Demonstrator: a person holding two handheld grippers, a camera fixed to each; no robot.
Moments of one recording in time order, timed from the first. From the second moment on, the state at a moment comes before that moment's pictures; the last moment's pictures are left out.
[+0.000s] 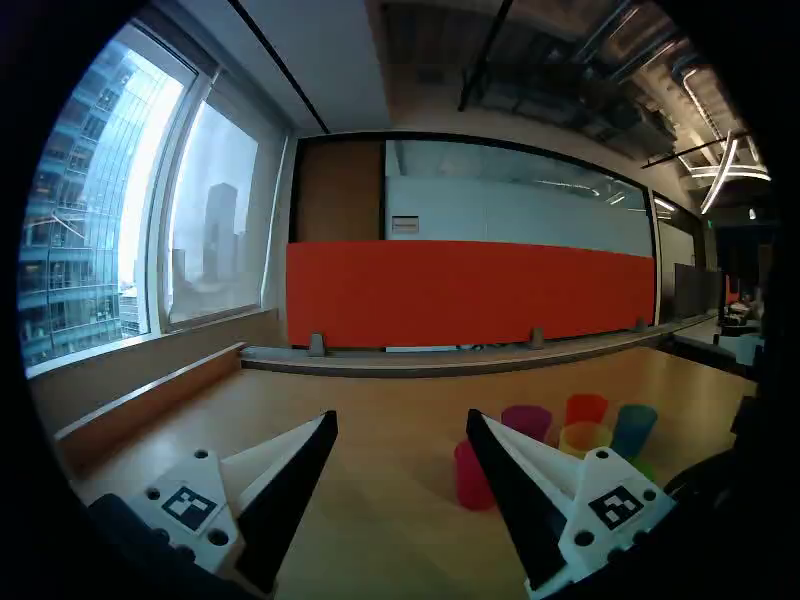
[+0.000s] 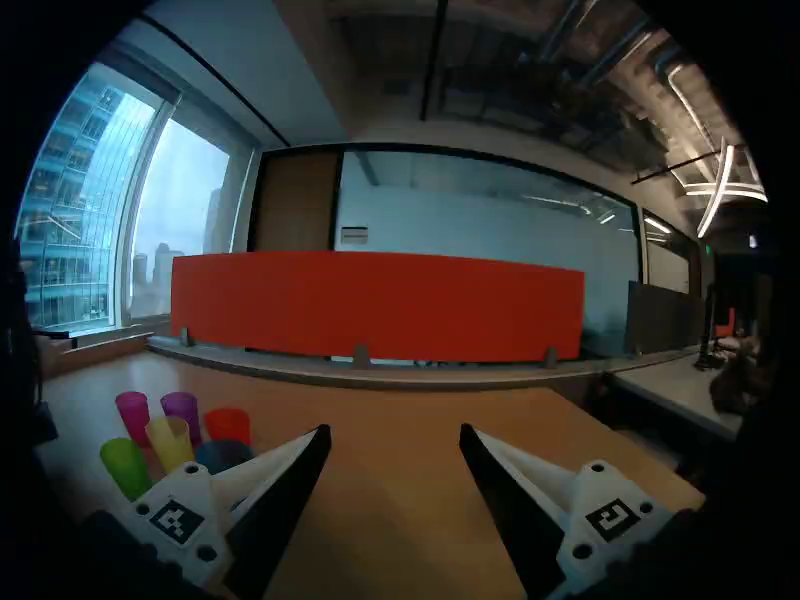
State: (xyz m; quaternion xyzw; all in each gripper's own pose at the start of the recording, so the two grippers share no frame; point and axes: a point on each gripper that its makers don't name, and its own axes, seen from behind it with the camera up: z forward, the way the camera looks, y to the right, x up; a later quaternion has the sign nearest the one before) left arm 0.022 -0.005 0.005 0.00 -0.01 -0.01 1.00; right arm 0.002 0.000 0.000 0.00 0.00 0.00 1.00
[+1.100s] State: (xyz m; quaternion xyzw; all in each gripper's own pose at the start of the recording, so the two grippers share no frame) left arm 0.153 0.003 0.017 -0.09 -0.02 0.01 1.00; right arm 0.100 -0.012 0.008 0.06 -0.02 0.03 1.00
